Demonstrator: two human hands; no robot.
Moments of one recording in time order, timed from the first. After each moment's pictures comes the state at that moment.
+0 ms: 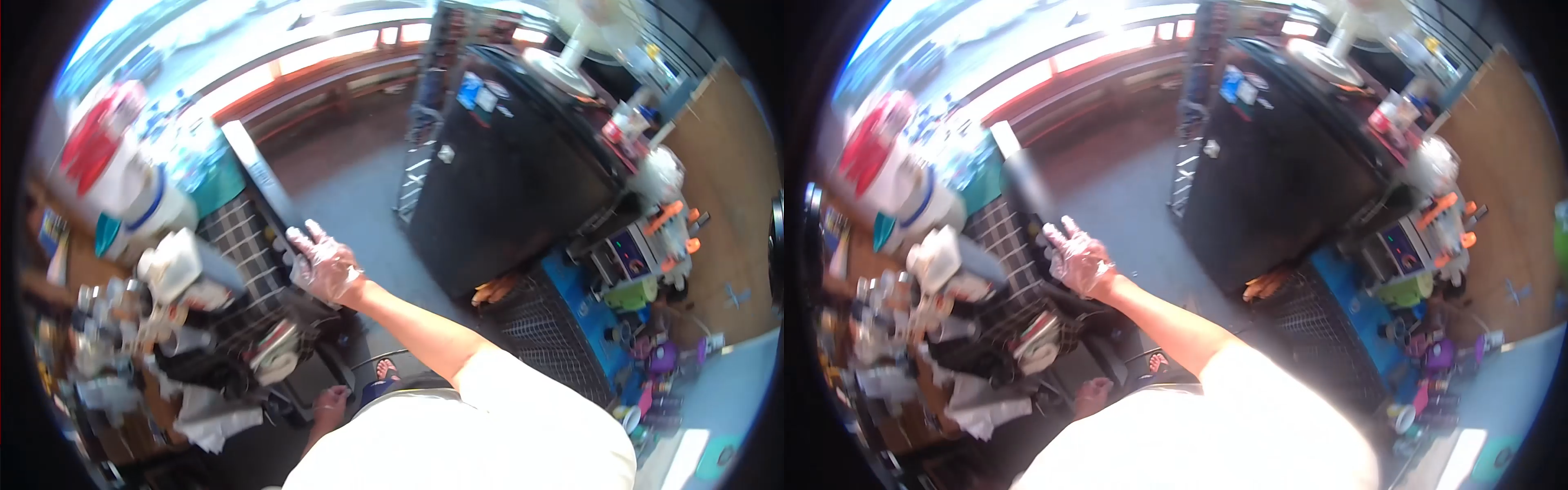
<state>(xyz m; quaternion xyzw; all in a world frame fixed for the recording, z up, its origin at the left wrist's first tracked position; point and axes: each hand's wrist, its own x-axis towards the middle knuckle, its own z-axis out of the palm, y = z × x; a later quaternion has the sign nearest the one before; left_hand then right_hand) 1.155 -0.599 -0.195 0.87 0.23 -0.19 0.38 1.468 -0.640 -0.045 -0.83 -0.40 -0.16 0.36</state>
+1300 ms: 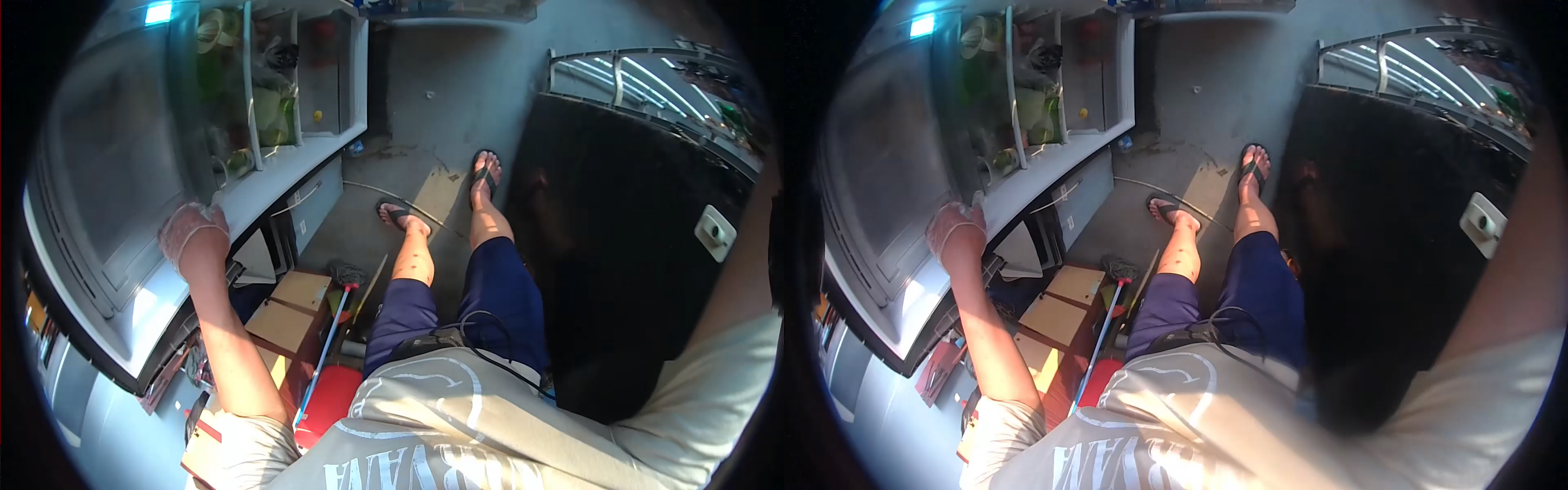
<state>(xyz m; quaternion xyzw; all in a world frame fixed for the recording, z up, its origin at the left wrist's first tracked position) 1.508 -0.514 -0.243 0.72 0.55 -0.36 -0.20 2.109 -0.652 -0.178 -0.88 -0.45 -0.14 0.09</state>
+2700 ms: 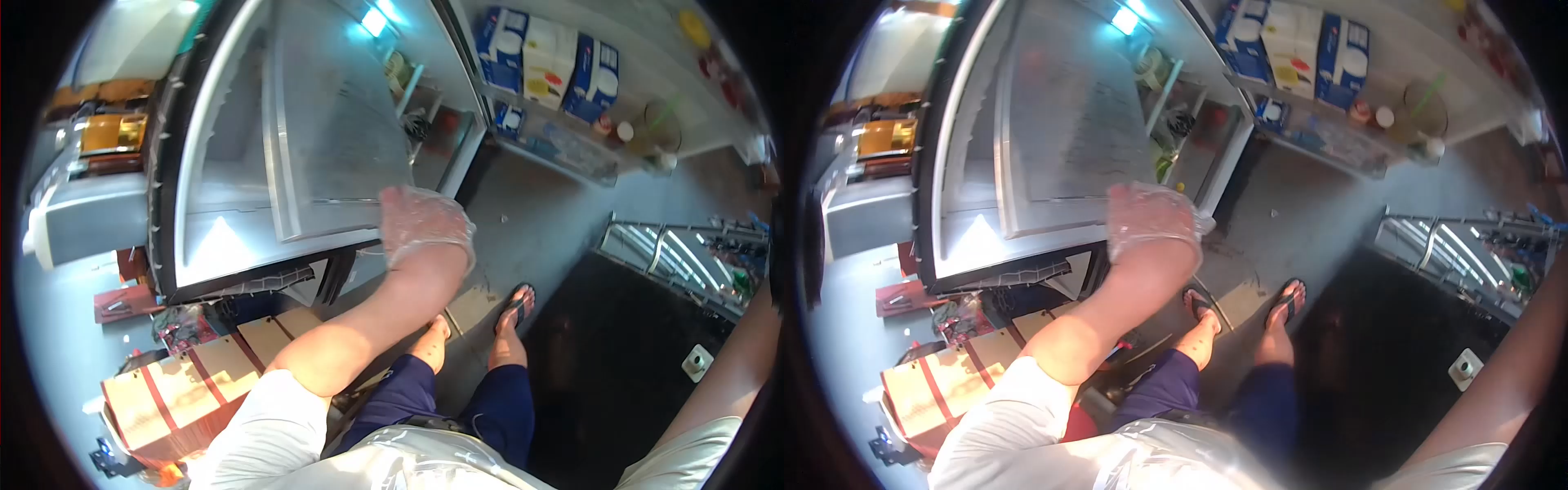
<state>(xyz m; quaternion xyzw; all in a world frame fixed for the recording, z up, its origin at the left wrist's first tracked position) 1.660 -0.571 -0.211 0.79 0.49 -0.37 0.01 2.191 -0.647 -0.180 -0.83 -0.52 -0.10 0.18</state>
